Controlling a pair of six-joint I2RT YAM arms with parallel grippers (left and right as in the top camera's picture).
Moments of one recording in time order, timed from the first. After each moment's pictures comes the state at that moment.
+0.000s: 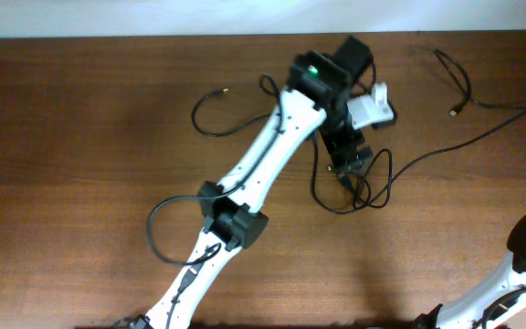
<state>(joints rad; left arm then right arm) -0.69 2.65 3.00 -1.68 0.39 0.54 -0.59 2.07 2.97 -1.59 -0.62 -0.21</state>
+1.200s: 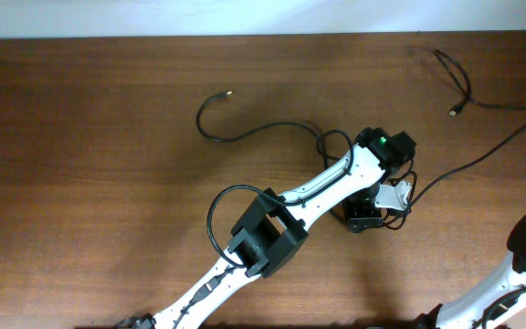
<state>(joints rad) -0.94 2.67 2.47 -1.50 0.25 0.63 -0.59 2.07 2.97 -1.59 -0.59 -0.21</state>
